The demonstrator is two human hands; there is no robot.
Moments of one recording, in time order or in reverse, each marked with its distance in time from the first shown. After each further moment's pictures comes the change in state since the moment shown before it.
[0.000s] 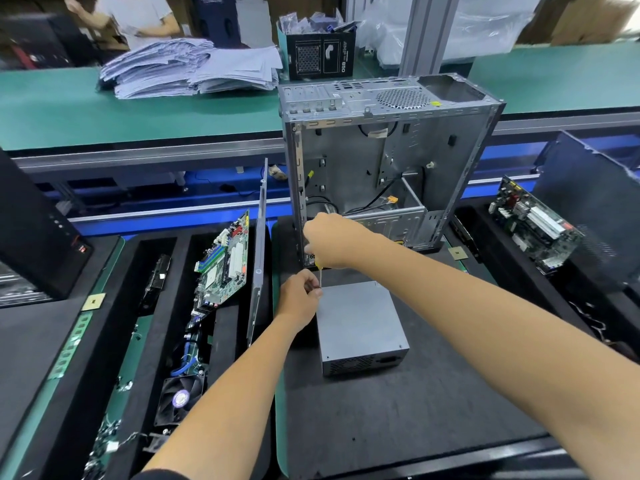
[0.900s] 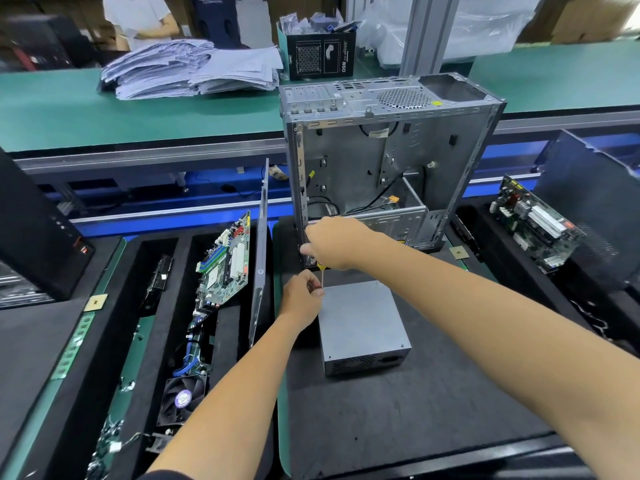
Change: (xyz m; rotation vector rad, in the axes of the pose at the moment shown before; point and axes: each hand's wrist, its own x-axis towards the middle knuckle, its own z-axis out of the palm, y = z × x) left_hand 0.003 -0.001 0.002 0.019 0.001 -0.019; right_hand 0.001 0.003 0.005 -0.043 -0.038 -0.009
